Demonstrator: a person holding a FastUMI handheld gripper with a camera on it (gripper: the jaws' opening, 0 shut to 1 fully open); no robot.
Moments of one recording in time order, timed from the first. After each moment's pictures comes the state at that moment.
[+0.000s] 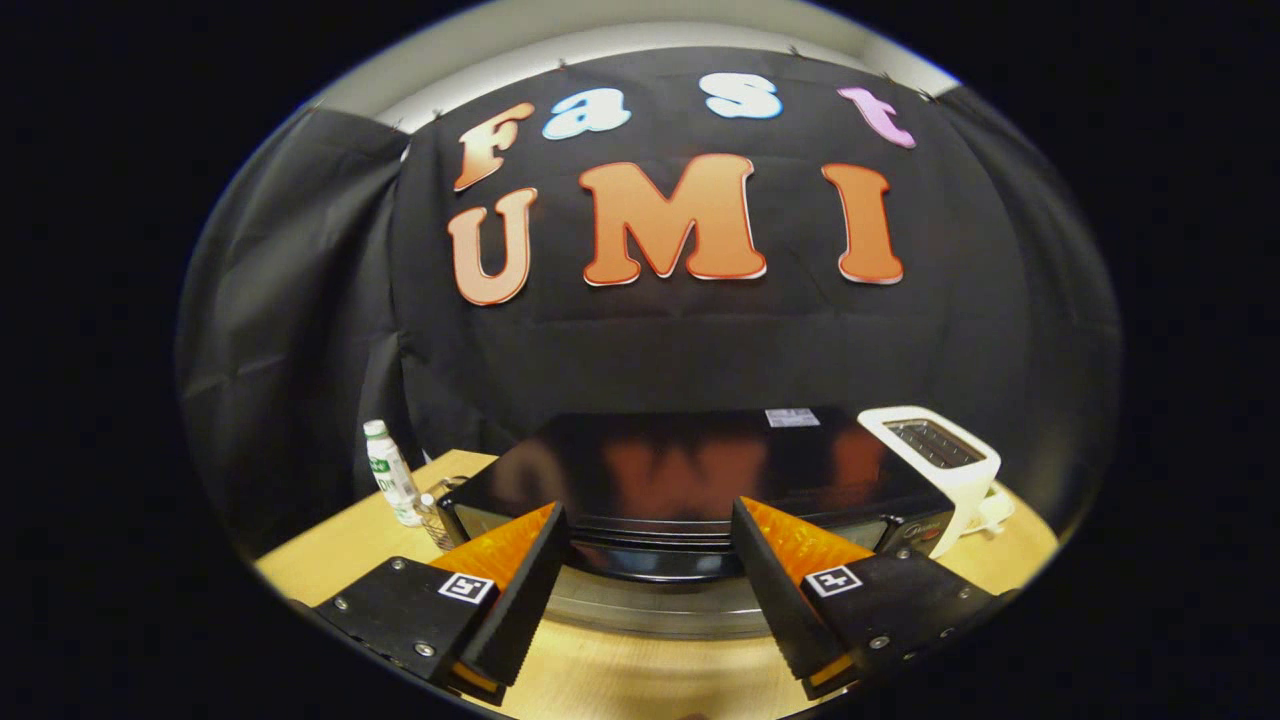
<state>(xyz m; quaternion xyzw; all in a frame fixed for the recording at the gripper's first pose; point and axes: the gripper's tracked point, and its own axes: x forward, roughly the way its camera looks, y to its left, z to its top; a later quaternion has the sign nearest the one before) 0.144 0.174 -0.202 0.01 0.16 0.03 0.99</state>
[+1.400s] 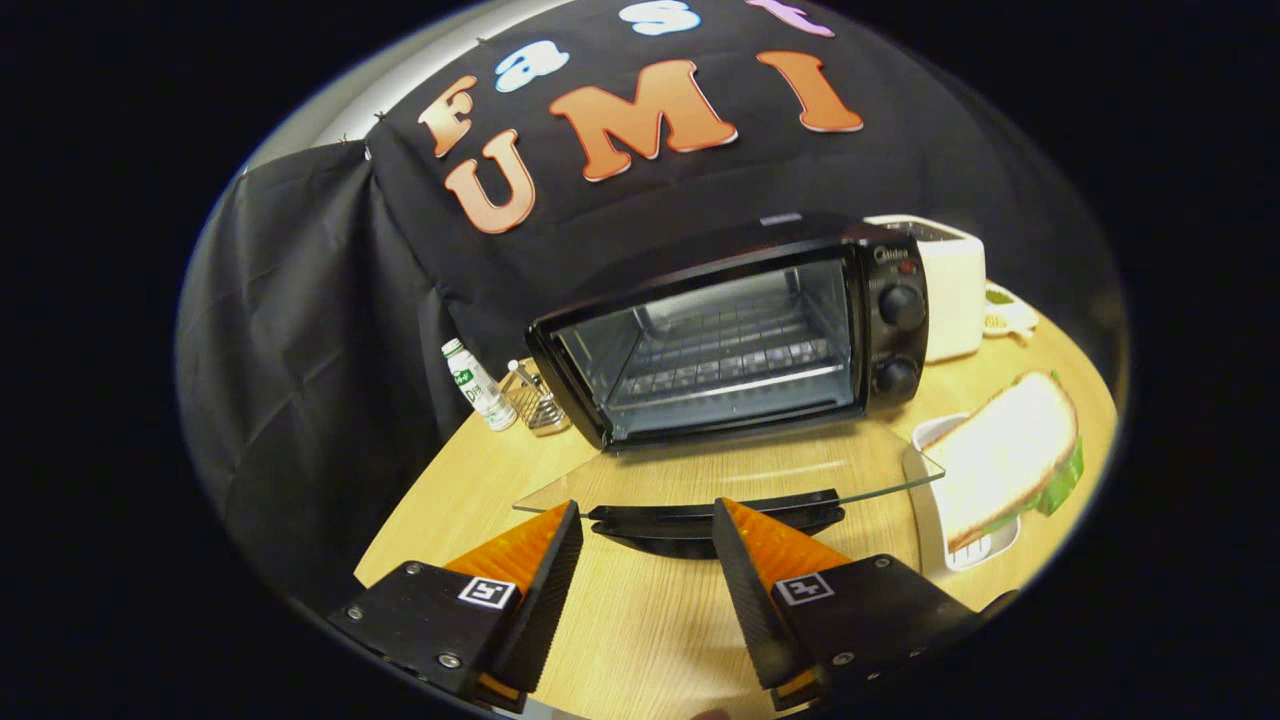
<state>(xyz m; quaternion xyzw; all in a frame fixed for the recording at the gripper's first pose) -0.021 0.205 -0.273 0.19 0.35 0.08 0.91</state>
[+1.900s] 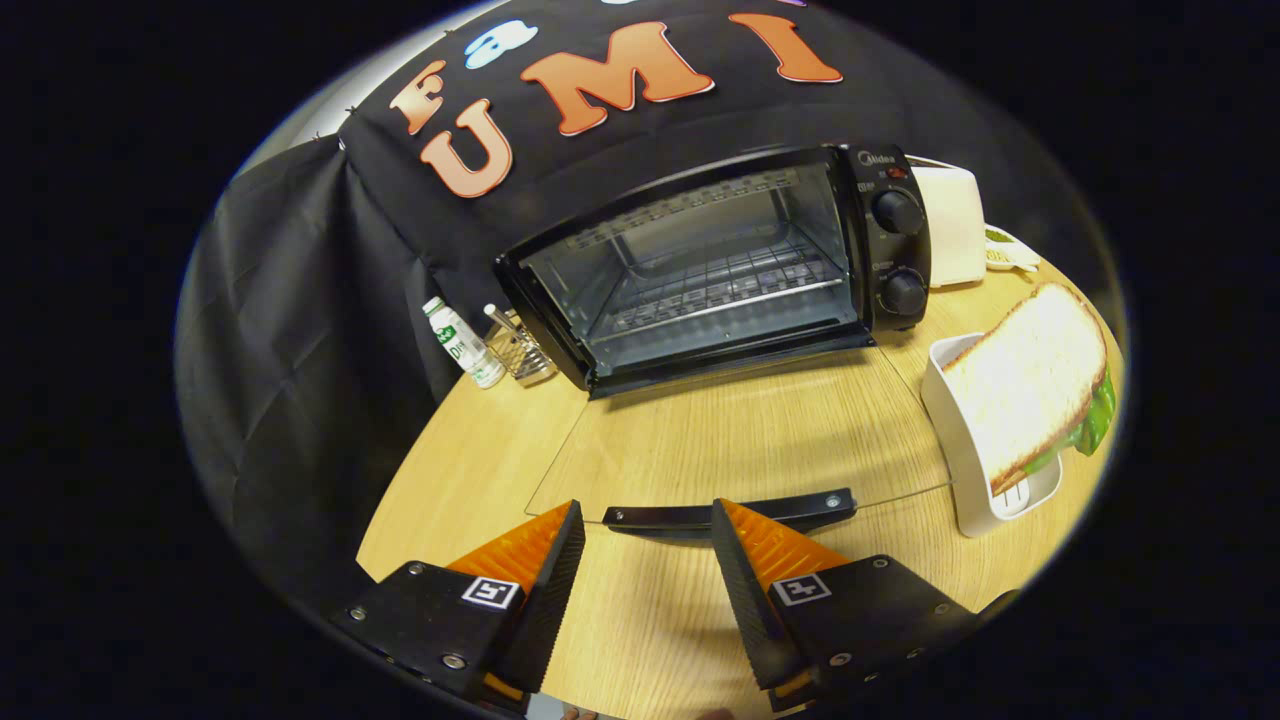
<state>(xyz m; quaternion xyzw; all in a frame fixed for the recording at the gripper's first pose) -0.040 0.208 -0.324 0.19 0.42 0.07 0.88</state>
